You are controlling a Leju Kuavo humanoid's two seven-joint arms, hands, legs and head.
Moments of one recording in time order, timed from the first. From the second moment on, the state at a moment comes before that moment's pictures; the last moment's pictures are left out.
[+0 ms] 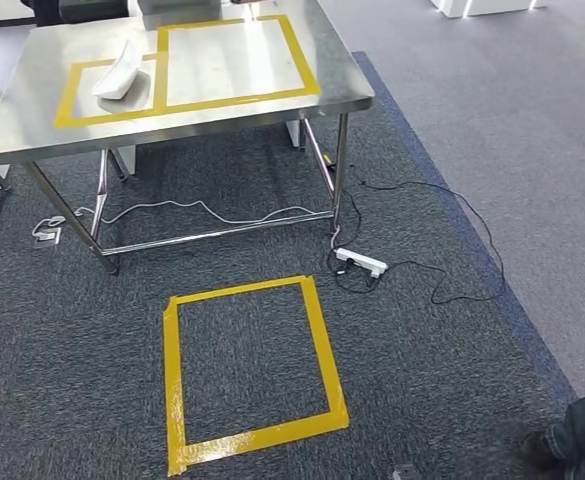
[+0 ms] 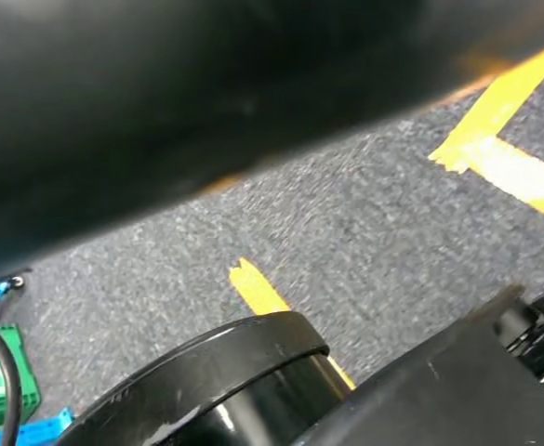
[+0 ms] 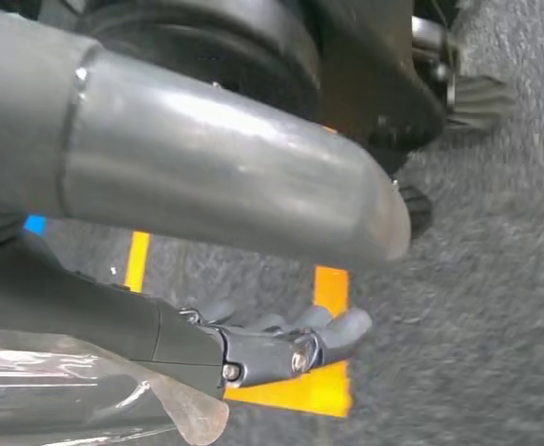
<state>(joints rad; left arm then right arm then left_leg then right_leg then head) -0.05 -0.15 0.04 -0.22 -0.79 0.44 0.02 -0.08 -0.01 1.35 -0.13 -1.35 -0.13 -0.22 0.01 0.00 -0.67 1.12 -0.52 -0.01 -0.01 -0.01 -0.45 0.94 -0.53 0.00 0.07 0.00</state>
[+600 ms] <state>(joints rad) -0.06 -0.15 0.04 -0.22 -0.80 0.43 0.04 -0.08 -0.02 1.36 -0.13 -1.36 -0.12 -0.22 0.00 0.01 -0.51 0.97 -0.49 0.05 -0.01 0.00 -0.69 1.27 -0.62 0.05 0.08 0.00</state>
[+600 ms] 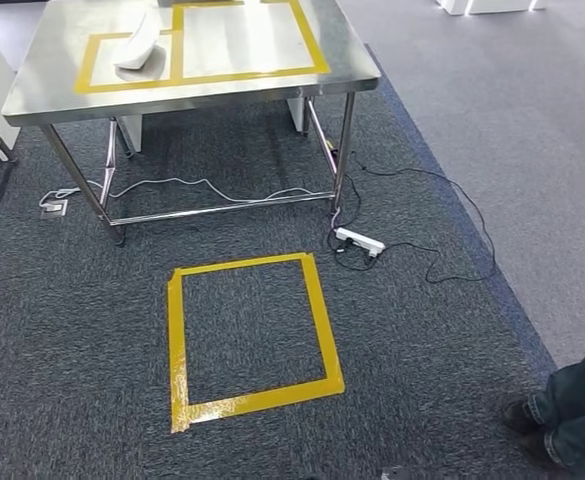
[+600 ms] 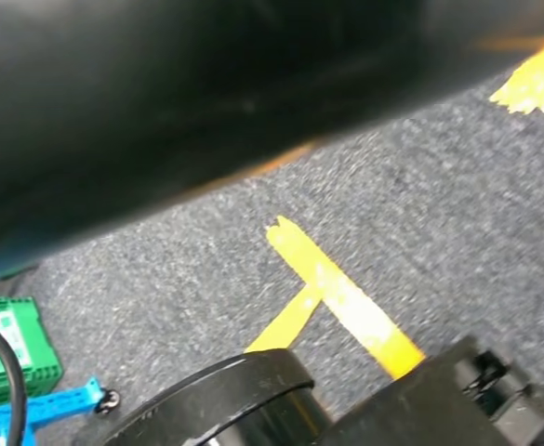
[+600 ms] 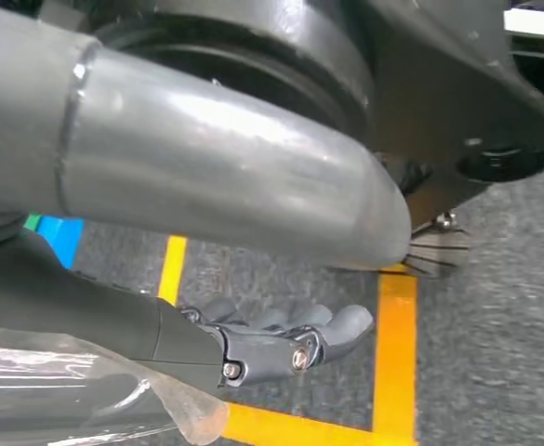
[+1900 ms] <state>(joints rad) -0.06 -0.15 0.04 -0.22 -0.81 0.41 0.05 -0.08 -0.03 1.37 -0.13 -1.35 -0.11 -0.22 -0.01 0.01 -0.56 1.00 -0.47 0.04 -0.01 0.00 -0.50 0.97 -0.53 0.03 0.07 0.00</state>
